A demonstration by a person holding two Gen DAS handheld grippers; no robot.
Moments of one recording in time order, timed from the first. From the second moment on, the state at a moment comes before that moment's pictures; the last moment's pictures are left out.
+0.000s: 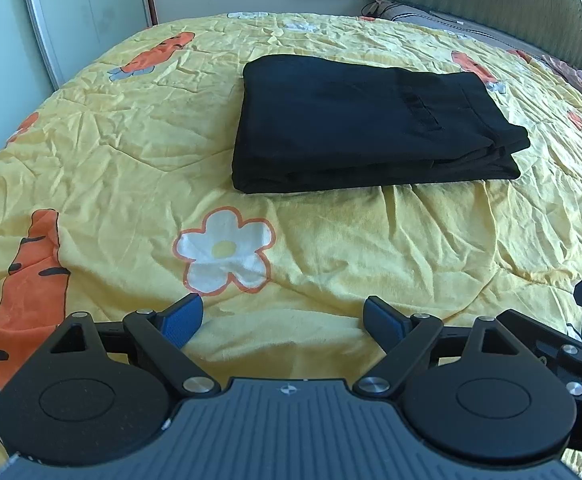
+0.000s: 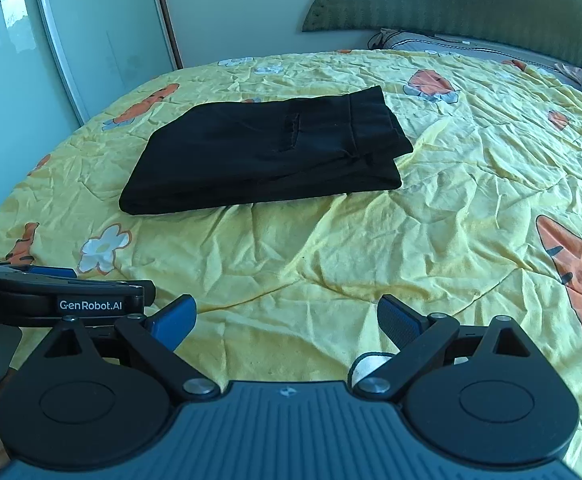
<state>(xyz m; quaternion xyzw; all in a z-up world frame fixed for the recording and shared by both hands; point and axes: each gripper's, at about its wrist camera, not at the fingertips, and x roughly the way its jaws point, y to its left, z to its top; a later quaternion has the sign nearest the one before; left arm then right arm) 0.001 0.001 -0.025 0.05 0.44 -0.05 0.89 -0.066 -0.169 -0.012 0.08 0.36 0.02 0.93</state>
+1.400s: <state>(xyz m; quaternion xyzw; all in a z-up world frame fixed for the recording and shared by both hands) -0.001 0.010 -0.024 0.03 0.44 -0.06 0.89 -0.064 -0.168 -0.016 0.08 0.37 0.03 0.93</state>
